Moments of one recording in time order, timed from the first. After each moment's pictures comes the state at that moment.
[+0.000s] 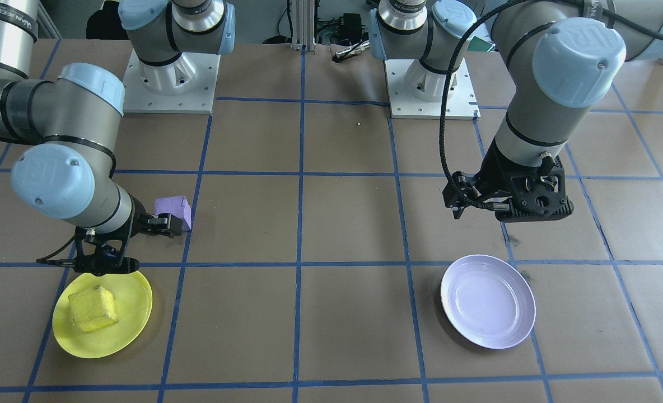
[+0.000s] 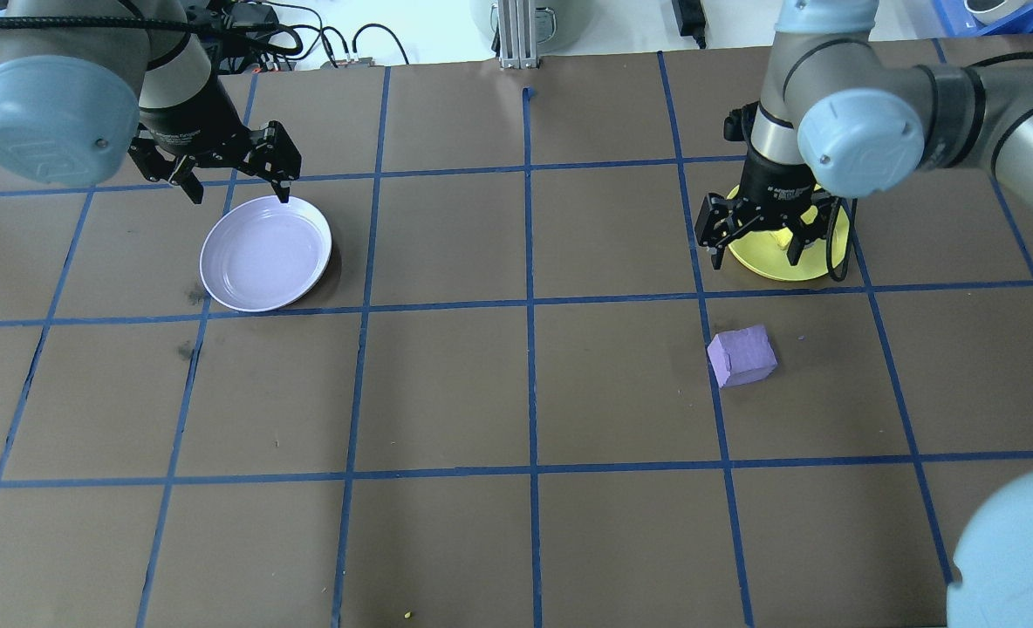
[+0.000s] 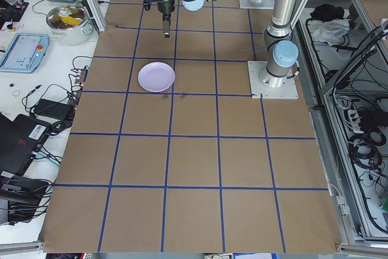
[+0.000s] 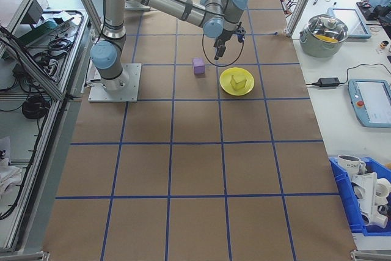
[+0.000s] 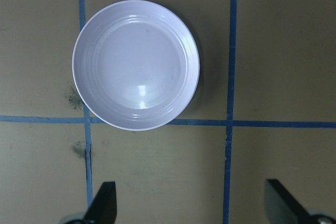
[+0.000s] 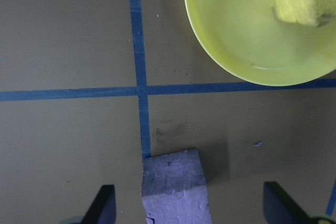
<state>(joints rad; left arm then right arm) -1.51 -1.73 -1.58 -1.37 1.67 0.04 1.52 -1.25 1.67 -1.76 -1.62 -0.02</state>
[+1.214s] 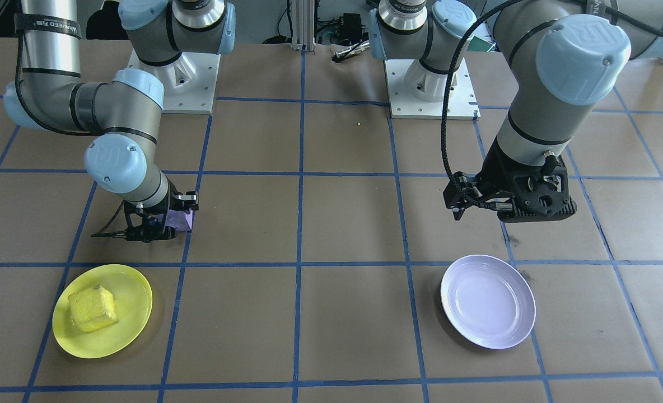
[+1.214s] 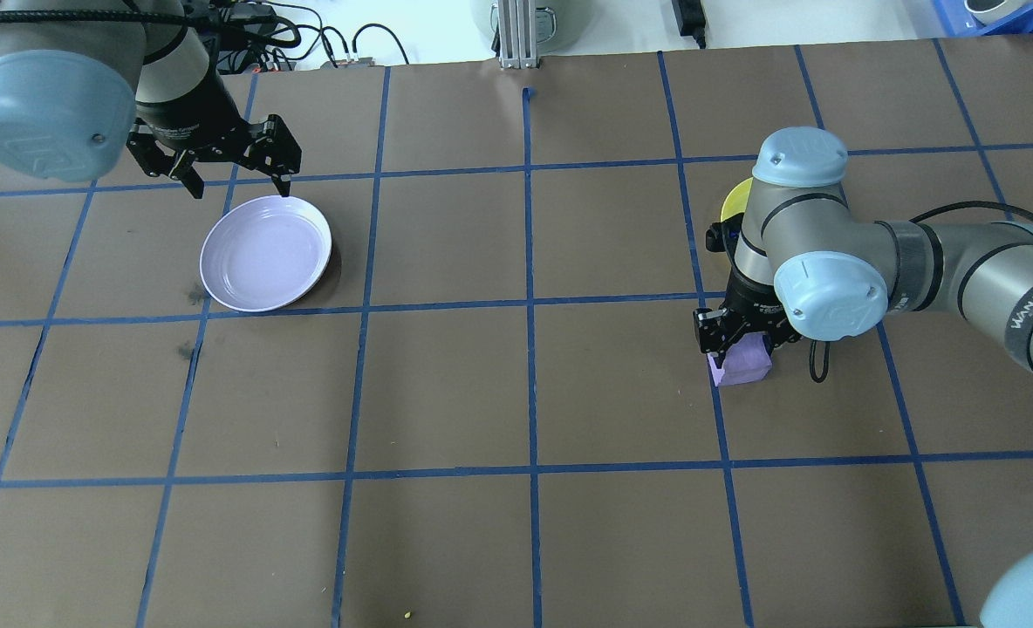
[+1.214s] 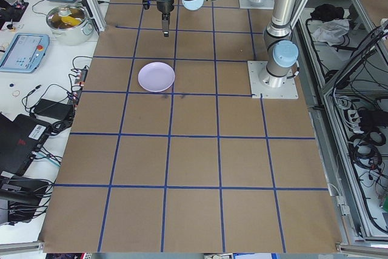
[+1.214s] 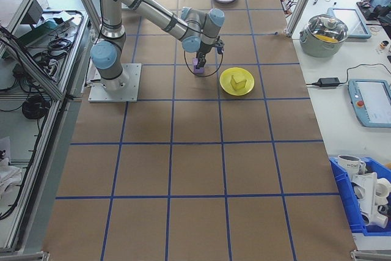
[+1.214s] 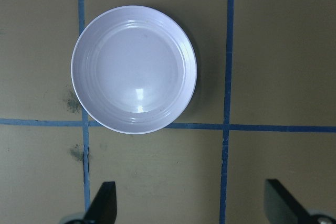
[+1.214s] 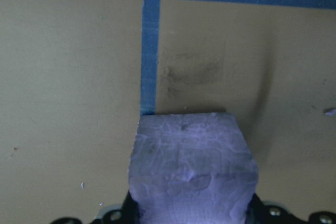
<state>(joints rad) -1.51 -1.73 -1.57 -1.37 1.66 0.03 1.52 -1.30 2.01 -2.01 -1.63 -0.10</state>
